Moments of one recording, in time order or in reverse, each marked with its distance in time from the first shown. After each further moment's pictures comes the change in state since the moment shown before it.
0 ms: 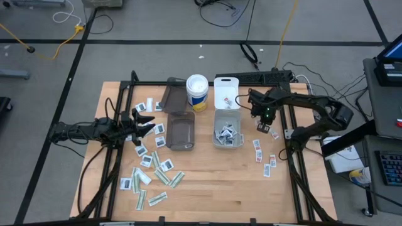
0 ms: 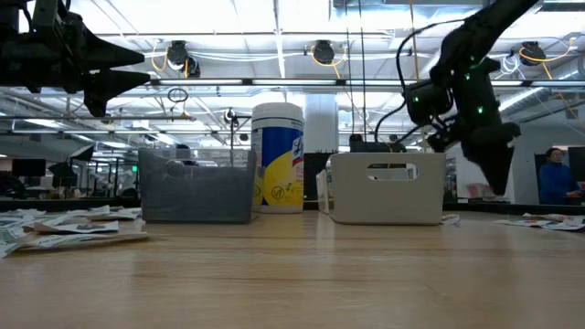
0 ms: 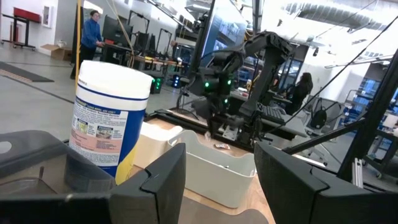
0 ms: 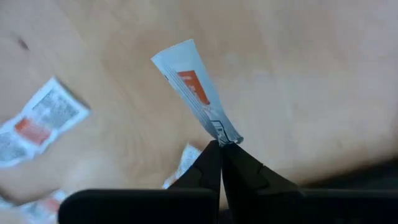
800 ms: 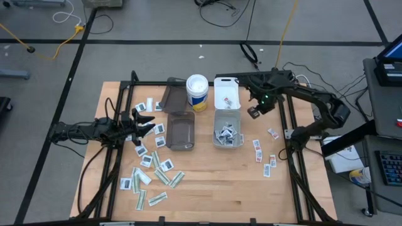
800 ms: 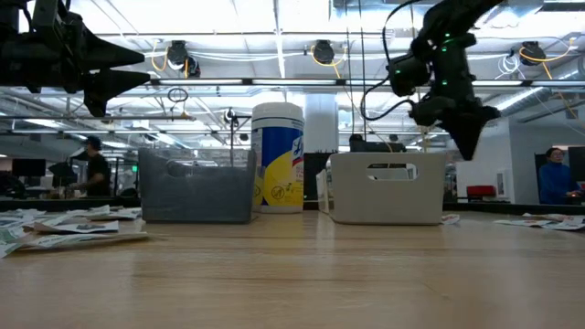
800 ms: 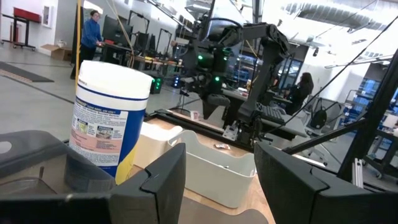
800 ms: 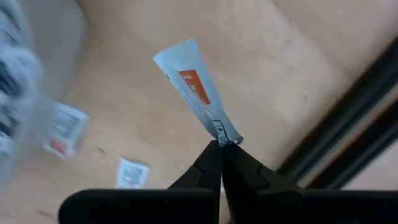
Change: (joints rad) left arm 0.000 0.000 0.000 0.000 0.000 0.000; right arm -0.028 0.063 0.298 -0.192 -0.003 0.541
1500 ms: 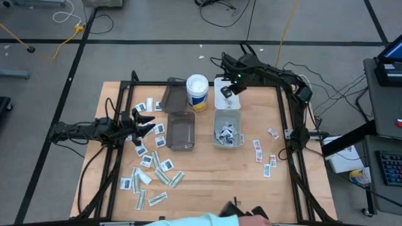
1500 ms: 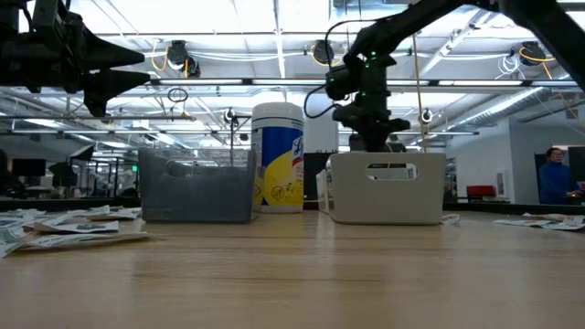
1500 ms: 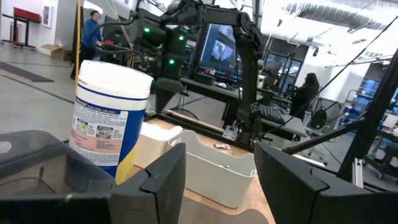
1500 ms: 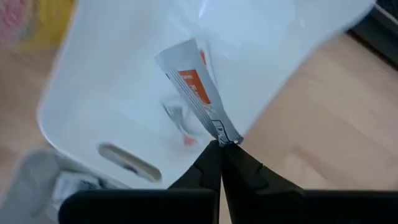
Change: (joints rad) left arm 0.000 0.000 0.000 0.000 0.000 0.000; right arm -0.013 0.515 0.661 -0.019 -0.053 -0.040
